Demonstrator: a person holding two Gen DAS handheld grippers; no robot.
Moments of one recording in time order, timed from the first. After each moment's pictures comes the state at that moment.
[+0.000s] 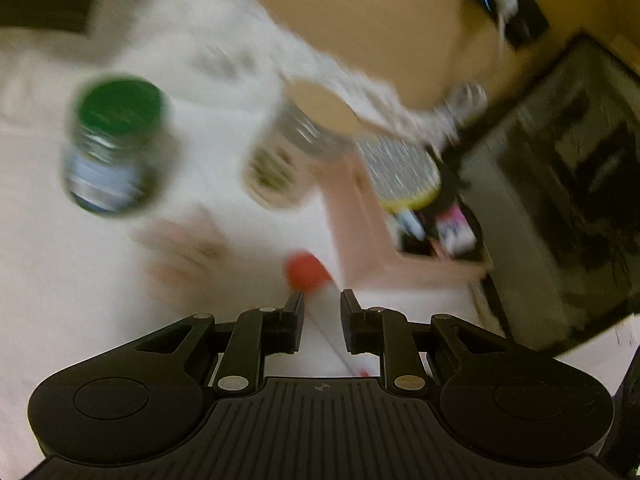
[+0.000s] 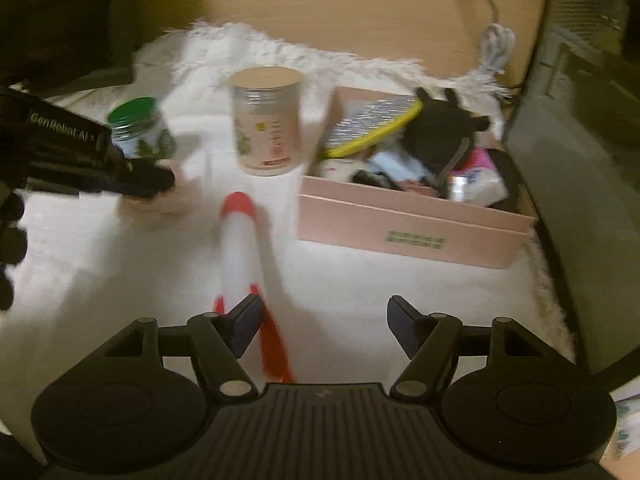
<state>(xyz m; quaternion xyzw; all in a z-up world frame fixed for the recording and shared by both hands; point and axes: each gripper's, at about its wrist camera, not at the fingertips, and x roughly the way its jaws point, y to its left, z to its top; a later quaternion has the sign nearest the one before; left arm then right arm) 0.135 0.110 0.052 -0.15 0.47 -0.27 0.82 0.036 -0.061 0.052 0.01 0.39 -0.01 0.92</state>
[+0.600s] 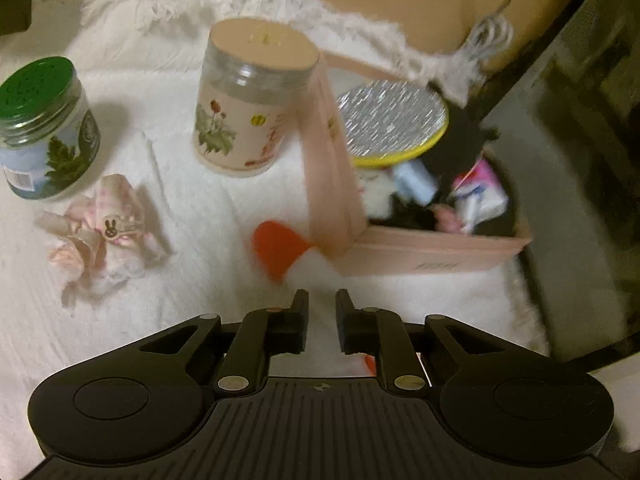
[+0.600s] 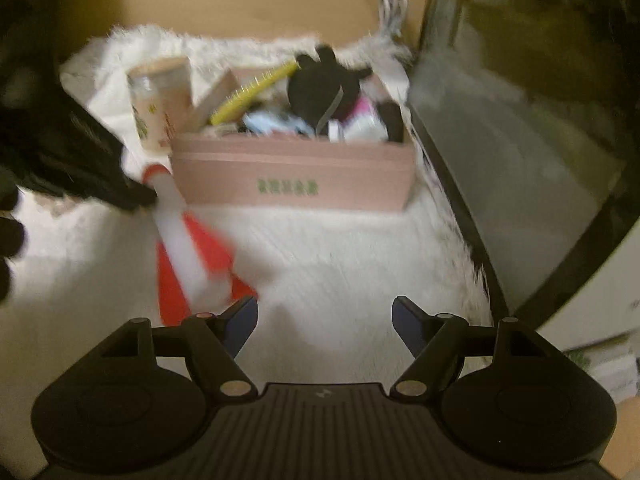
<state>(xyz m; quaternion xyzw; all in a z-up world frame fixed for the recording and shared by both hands) 0.138 0.033 0.040 -0.10 0.50 -0.21 0.83 0.000 -0.132 0.019 0.03 0.38 -0.09 0.92</state>
